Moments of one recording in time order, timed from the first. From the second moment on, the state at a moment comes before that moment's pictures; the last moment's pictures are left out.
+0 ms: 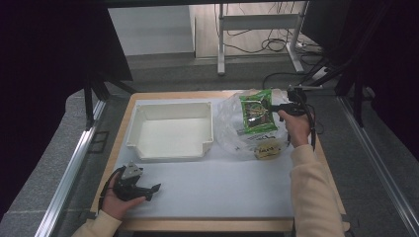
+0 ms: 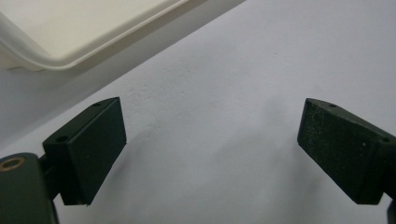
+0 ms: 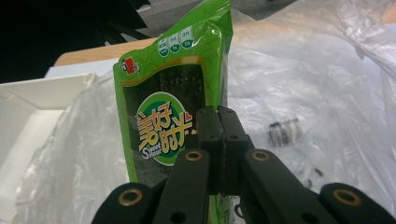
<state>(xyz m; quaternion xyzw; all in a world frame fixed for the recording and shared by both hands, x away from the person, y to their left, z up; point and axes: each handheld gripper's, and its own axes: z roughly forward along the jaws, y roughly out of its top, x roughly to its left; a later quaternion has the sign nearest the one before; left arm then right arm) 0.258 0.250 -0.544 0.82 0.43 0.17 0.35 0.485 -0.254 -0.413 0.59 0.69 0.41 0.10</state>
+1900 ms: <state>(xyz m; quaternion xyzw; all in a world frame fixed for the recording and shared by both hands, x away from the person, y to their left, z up) 0.259 0.250 -0.544 0.82 0.43 0.17 0.35 0.465 -0.228 -0.390 0.54 0.68 0.48 0.08</state>
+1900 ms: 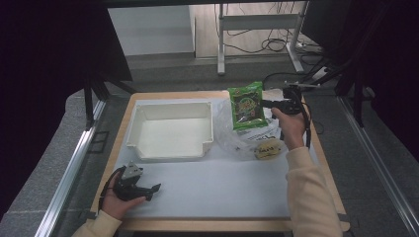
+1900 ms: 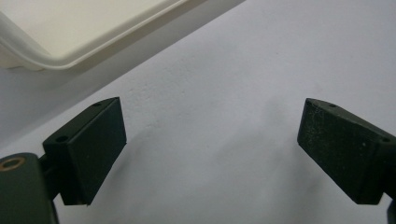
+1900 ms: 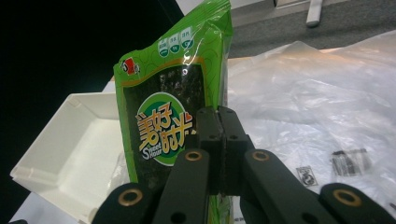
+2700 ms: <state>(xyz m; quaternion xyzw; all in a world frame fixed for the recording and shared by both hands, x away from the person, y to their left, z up) 0.258 0.250 -0.544 0.82 0.43 0.17 0.35 0.462 -0.195 -0.389 0.52 0.68 0.51 0.07</state>
